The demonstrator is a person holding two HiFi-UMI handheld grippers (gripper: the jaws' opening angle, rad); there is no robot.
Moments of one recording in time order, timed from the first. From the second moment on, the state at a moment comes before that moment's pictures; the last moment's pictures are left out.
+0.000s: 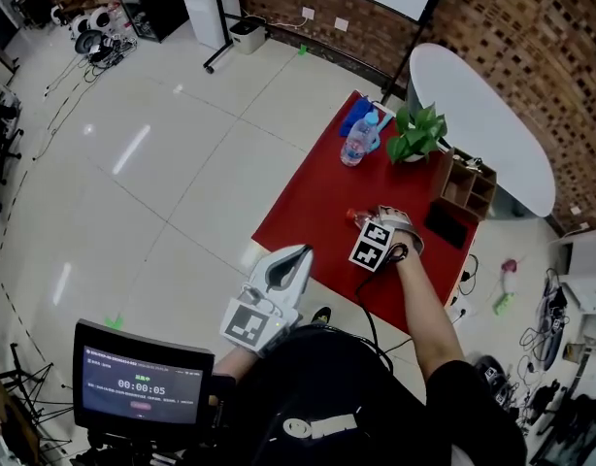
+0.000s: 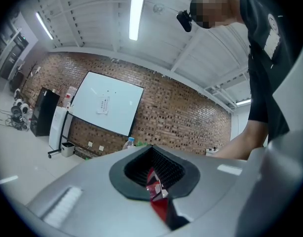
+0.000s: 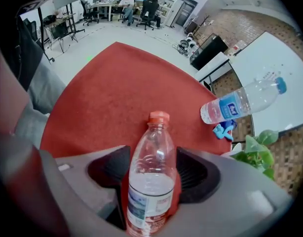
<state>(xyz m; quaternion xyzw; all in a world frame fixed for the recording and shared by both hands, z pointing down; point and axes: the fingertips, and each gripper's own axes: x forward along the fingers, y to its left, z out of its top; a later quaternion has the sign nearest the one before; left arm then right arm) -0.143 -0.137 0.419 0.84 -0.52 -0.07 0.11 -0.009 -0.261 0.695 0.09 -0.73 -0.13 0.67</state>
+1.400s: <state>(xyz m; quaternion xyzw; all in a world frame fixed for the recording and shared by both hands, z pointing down) -0.051 -0.117 0.402 0.90 -0.43 -0.05 0.08 0.072 -0.263 0.508 0.43 -0.88 0.10 0.15</state>
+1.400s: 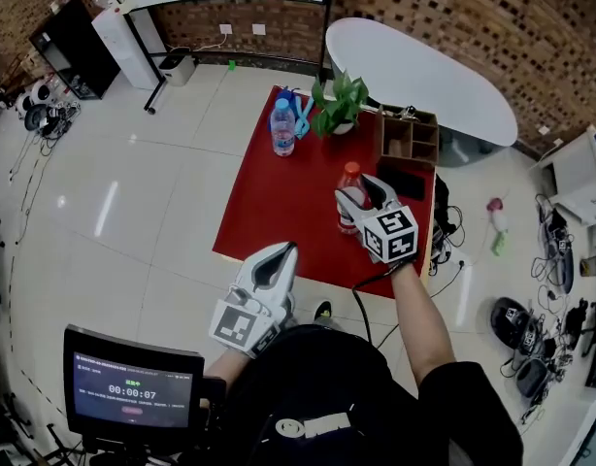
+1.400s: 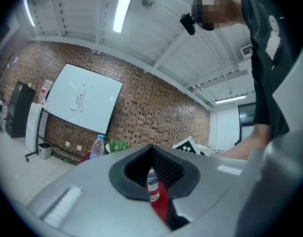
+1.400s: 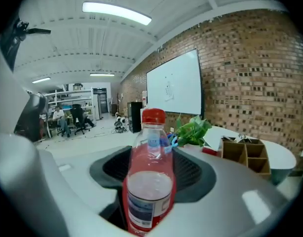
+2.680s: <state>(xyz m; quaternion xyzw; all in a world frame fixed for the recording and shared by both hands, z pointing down) -0.009 -0.099 0.398 0.92 -0.39 -0.02 0.07 0.099 -0.222 0.537 0.43 -0.89 0.09 0.12</state>
